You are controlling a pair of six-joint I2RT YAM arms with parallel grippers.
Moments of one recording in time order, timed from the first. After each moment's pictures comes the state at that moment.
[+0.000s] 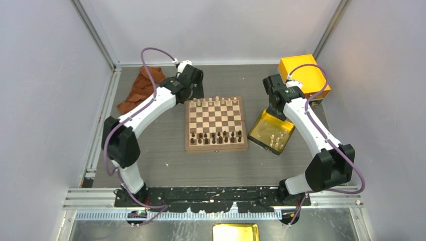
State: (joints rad) left arm -0.58 1.83 1.66 -0.70 -0.49 -0.56; right arm 0.28 1.44 1.33 -1.03 0.53 0.79
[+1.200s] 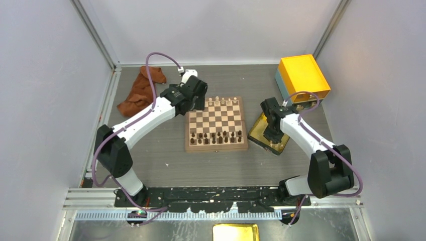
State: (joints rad) left arm -0.70 1.67 1.50 -0.75 -0.58 -0.50; right arm 0.28 1.37 0.93 -0.94 0.34 0.88
